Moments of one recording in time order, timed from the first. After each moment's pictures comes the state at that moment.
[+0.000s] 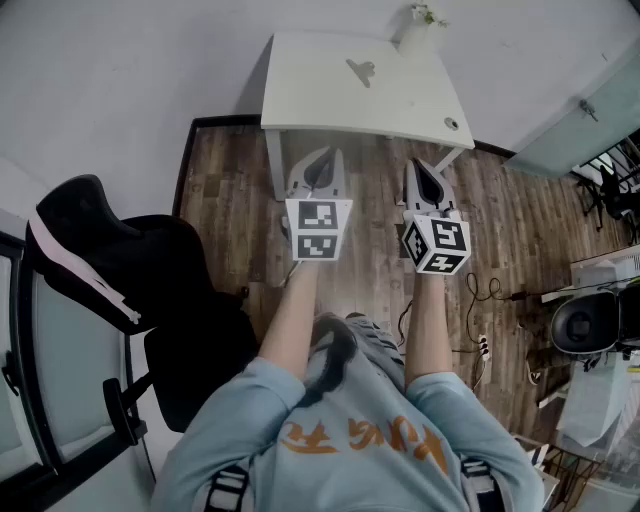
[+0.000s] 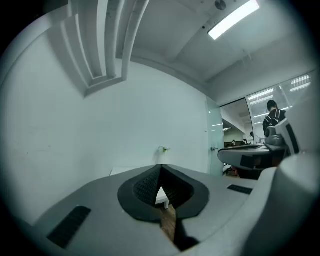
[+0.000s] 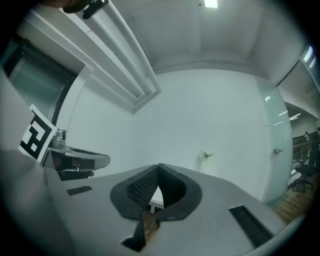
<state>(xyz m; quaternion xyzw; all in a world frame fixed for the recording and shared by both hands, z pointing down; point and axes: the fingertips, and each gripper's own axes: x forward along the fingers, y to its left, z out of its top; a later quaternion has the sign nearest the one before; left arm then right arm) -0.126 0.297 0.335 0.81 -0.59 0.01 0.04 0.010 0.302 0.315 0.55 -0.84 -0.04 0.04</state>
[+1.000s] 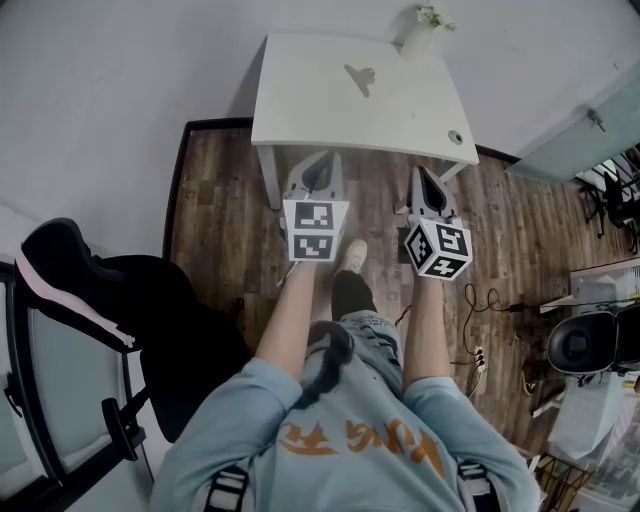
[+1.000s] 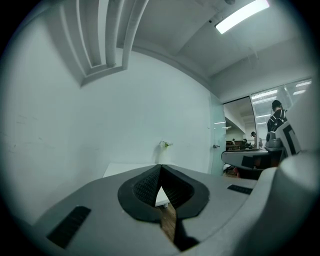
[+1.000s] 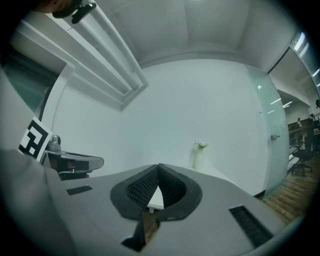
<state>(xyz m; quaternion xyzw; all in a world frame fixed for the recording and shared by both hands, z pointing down) -0.121 0.204 0.360 0.81 -0.58 0.02 0.07 0.037 0.210 0.346 0.57 -0.82 0.01 0.02</state>
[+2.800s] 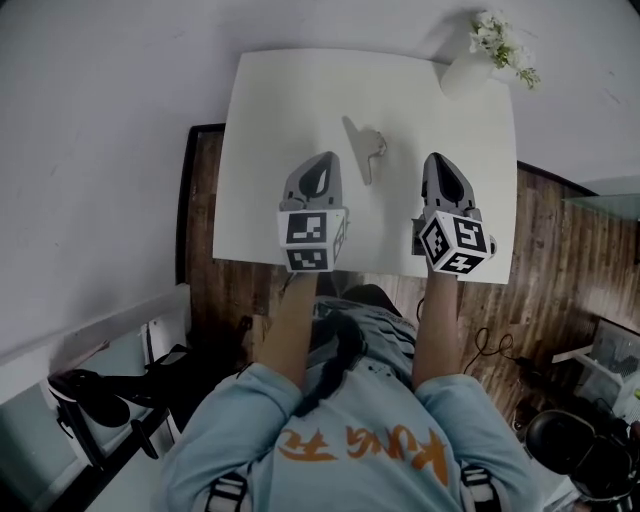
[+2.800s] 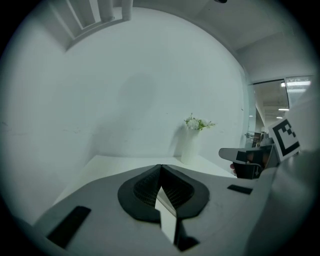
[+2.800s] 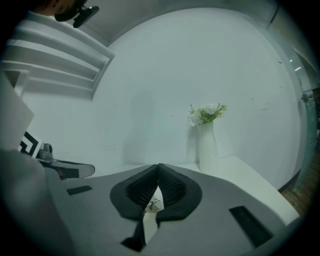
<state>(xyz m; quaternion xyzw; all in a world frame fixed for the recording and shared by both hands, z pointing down) -0.075 -0.233 0.449 0.76 -0.63 0.09 0.15 0.098 -0.271 0.438 0.52 -0.84 0.13 0.04</state>
